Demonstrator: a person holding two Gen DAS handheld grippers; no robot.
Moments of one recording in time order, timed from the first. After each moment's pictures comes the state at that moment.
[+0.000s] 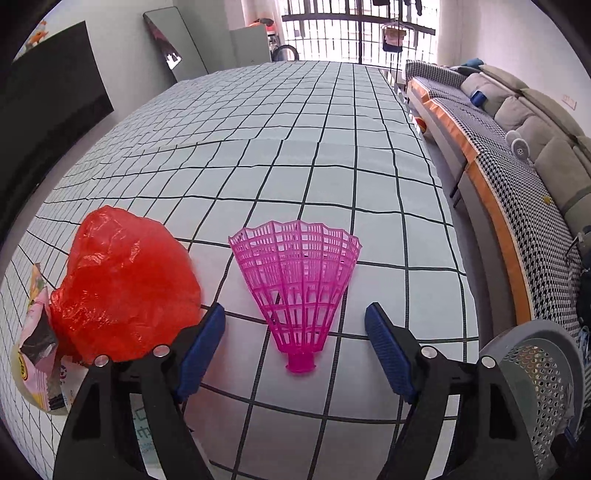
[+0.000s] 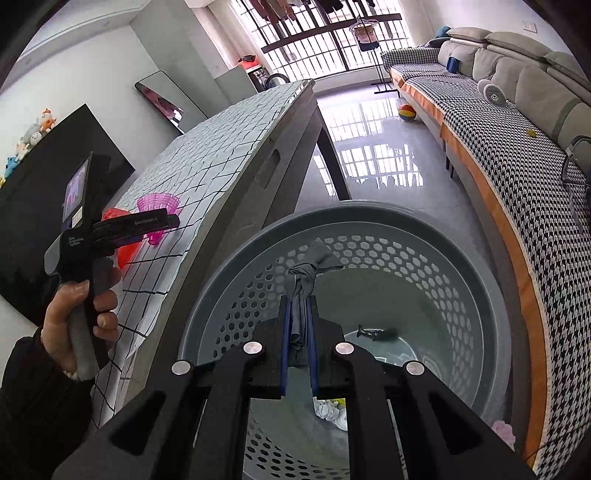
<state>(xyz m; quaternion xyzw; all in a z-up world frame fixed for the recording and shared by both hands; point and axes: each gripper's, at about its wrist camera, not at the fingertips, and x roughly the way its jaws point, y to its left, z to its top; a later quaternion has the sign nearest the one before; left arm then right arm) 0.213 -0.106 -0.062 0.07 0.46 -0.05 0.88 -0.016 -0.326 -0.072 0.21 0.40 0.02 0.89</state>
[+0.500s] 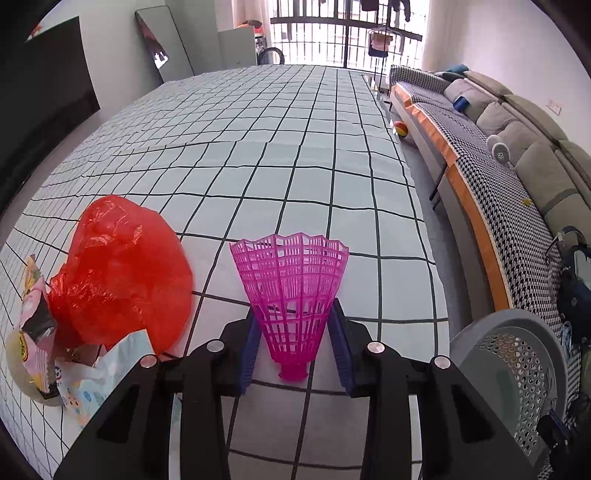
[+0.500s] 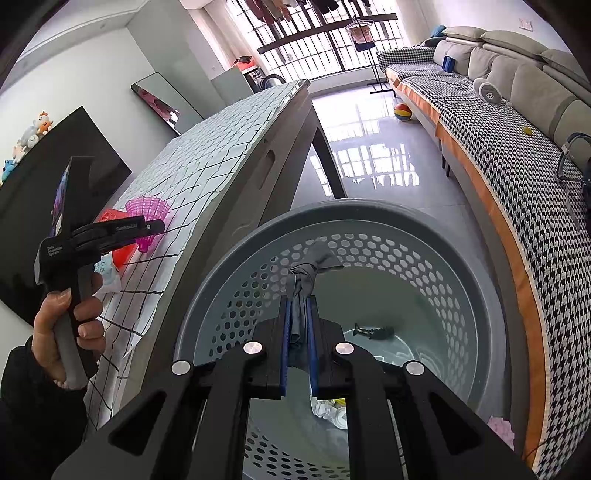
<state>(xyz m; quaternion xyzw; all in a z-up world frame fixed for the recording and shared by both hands) 0.188 -0.103 -0.053 0.06 0.45 -0.09 0.88 -0.016 -0.326 -0.072 0.21 0.40 0.01 0.89</state>
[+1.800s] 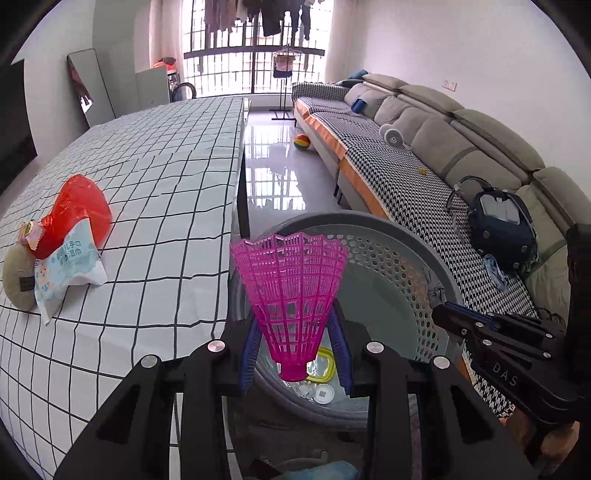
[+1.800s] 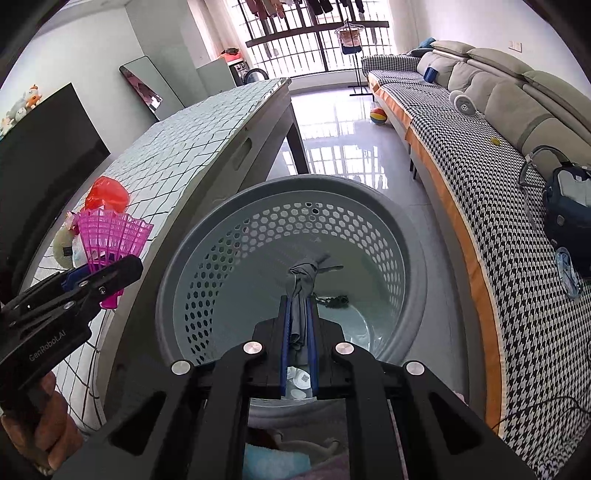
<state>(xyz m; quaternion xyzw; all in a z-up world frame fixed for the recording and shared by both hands) 0.000 -0.158 -0.030 0.08 0.40 -0.26 0.88 -0.077 -0.319 -0.058 0.16 0.42 -0.04 0.89</state>
